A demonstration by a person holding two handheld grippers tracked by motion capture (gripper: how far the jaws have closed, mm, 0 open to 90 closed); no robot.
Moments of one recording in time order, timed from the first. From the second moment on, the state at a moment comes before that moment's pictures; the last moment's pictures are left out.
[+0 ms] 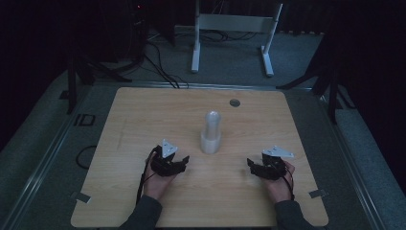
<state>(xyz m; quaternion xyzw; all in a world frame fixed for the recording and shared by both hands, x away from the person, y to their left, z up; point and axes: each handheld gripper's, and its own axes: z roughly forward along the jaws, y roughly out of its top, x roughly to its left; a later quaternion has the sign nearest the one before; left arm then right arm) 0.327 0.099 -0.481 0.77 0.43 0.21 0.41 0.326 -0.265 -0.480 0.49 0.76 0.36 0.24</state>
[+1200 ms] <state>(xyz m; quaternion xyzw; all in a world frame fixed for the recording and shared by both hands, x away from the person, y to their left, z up) 0.350 0.065 -0.457 0.79 0.39 0.21 0.43 0.337 -0.228 -0.431 0.43 0.77 0.40 0.27</state>
